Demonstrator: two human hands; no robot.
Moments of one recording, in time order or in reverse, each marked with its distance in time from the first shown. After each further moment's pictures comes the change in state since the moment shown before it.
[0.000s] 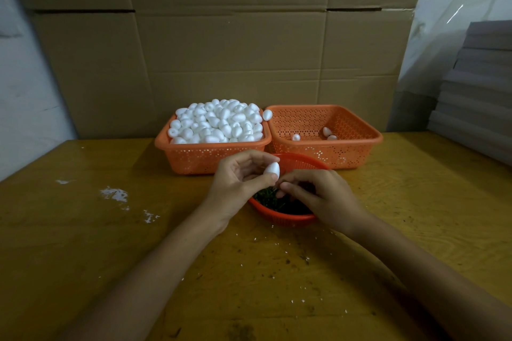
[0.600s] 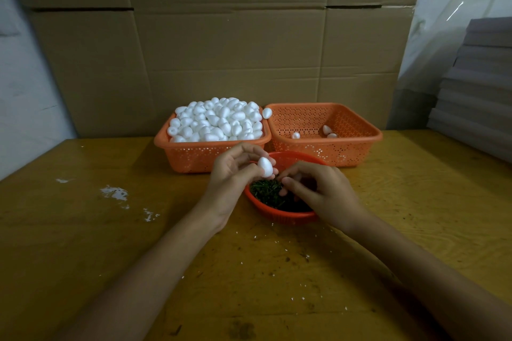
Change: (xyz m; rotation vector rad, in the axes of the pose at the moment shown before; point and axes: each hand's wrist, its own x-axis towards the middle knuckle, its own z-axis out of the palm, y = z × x) left_hand 0.003 -0.001 -0.001 -0.169 0.022 -0.028; right_hand -0.001 -0.002 0.002 0.027 0.071 0.014
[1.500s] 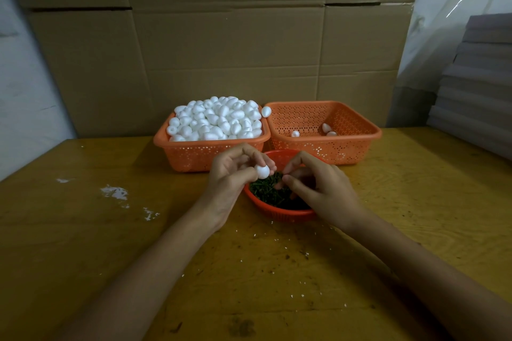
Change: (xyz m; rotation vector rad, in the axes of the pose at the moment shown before) left_hand 0.000 -0.003 -0.003 0.017 -0.056 0.073; right_hand -0.004 -0.005 0.000 0.039 0.009 0.020
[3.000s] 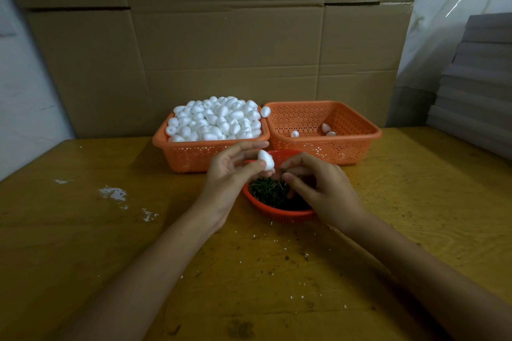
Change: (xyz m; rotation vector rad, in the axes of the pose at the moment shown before) left_hand 0.003 -0.005 -0.001 -0.041 0.089 -0.093; right_hand 0.000 -0.001 0.001 0.047 0.049 -0.007
